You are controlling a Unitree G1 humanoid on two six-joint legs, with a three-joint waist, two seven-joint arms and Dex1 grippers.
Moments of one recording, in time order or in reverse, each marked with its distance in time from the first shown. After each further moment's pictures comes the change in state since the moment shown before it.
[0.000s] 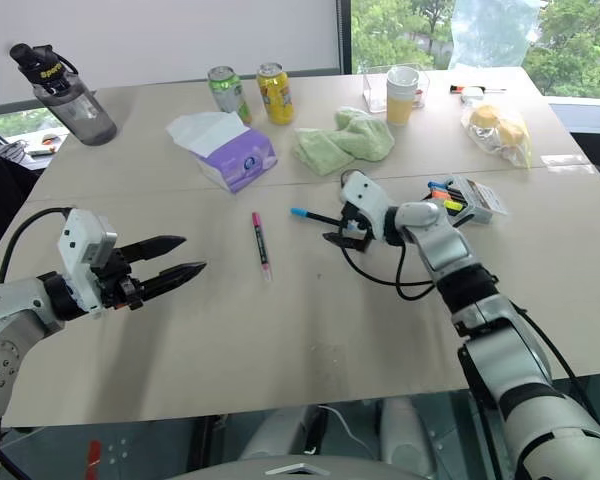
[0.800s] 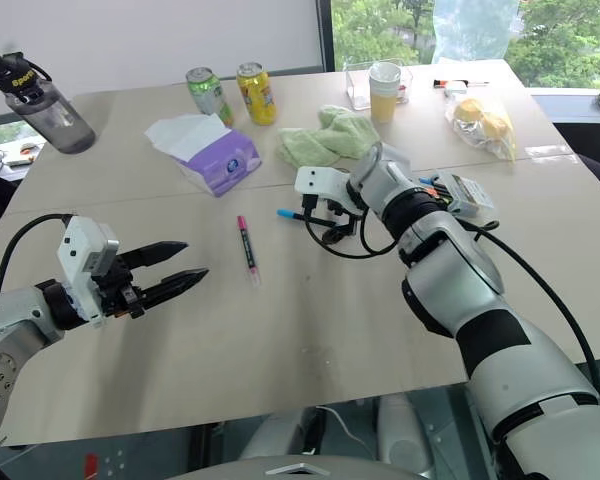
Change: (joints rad) left arm 0.014 0.003 -0.032 -0.026 -0.009 0.014 0.027; right arm -0.501 0.184 0.195 0.614 -0.327 0.050 0.291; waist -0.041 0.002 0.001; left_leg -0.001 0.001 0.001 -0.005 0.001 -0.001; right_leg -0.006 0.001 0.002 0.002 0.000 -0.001
